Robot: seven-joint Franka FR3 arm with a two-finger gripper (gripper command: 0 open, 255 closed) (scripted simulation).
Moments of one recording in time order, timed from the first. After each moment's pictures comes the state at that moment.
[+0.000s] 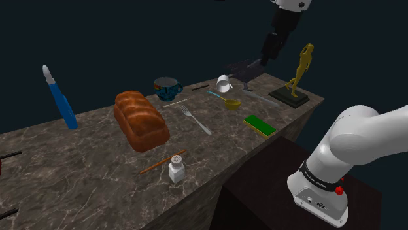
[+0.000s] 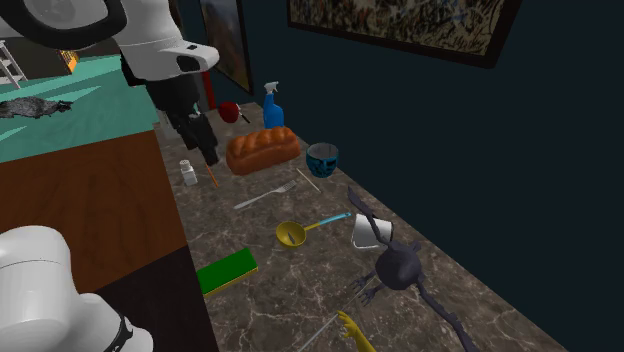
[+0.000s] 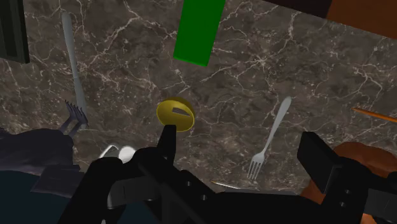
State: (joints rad) arm 0.01 -0.79 0.05 -2.34 -0.01 1.64 -0.05
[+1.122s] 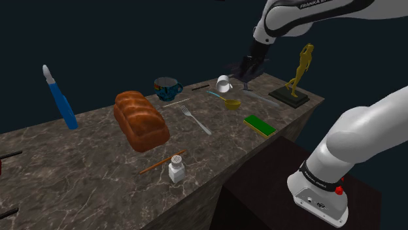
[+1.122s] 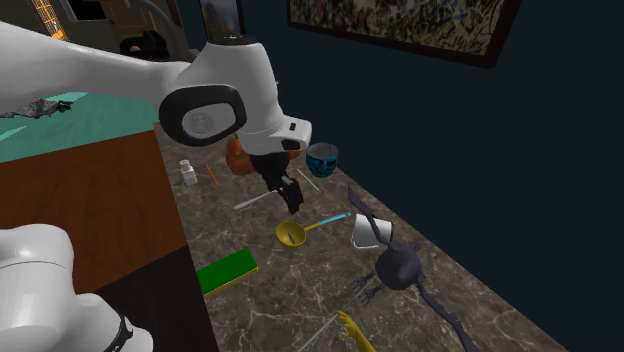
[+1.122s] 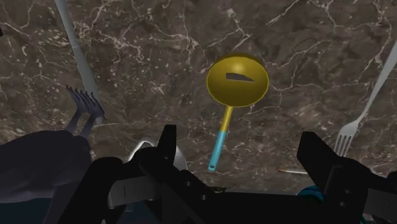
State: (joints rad) arm -0.07 -0.45 -0.12 -2.42 -0.02 2.14 -0.14
